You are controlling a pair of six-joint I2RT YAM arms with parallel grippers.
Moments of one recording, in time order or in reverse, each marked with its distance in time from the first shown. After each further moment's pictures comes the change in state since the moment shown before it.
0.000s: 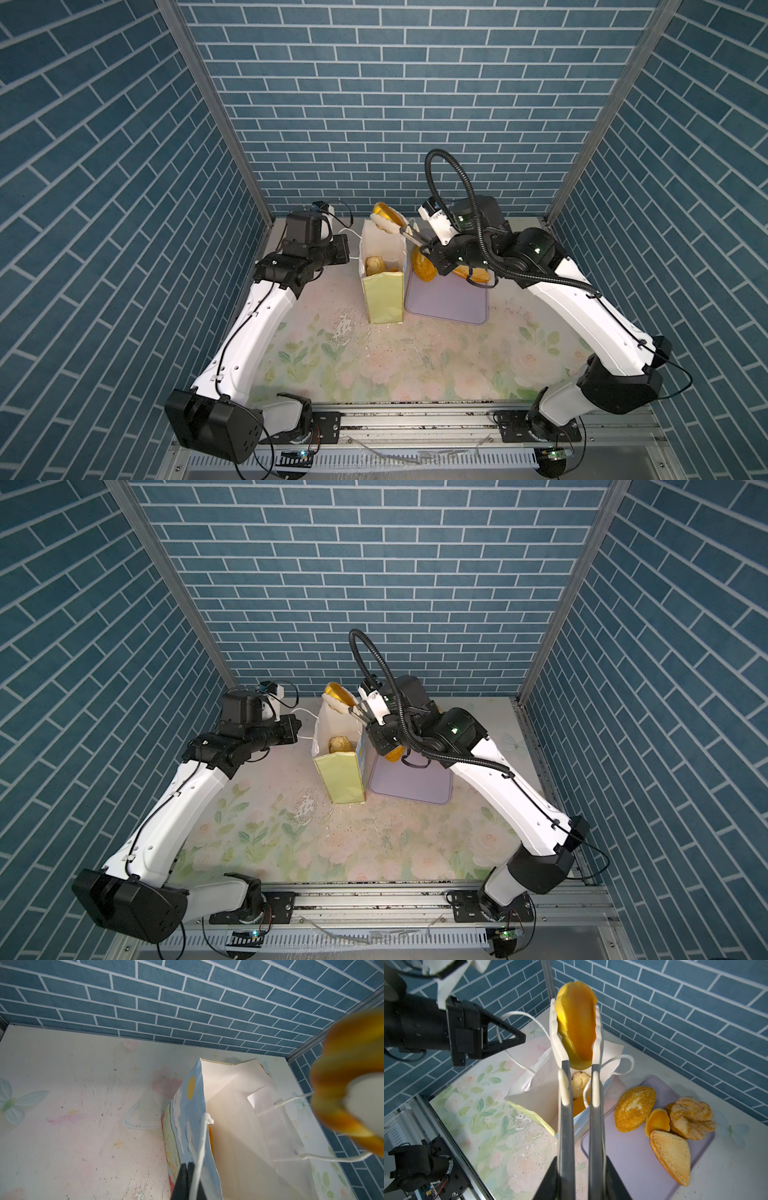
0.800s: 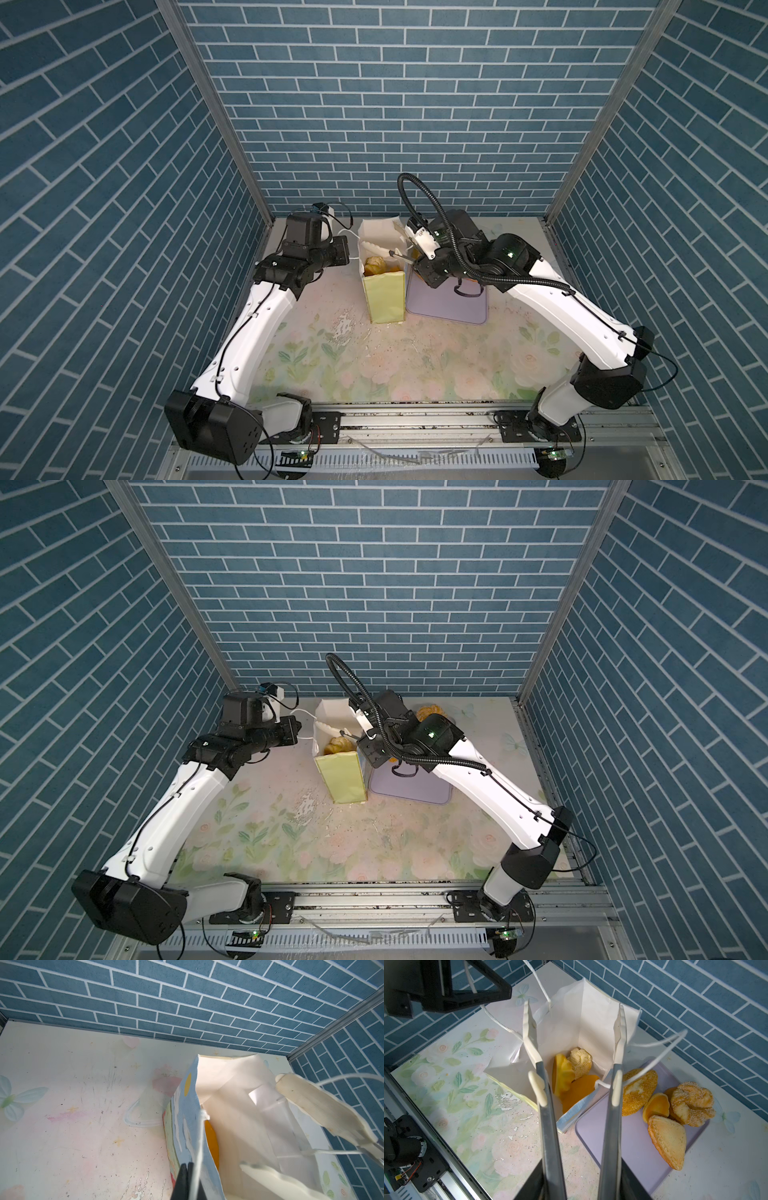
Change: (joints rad) left arm 0.000 -0.006 -0.016 0.001 0.000 -0.005; right arm 0.043 0.030 -0.052 -0.039 0.084 -0.017
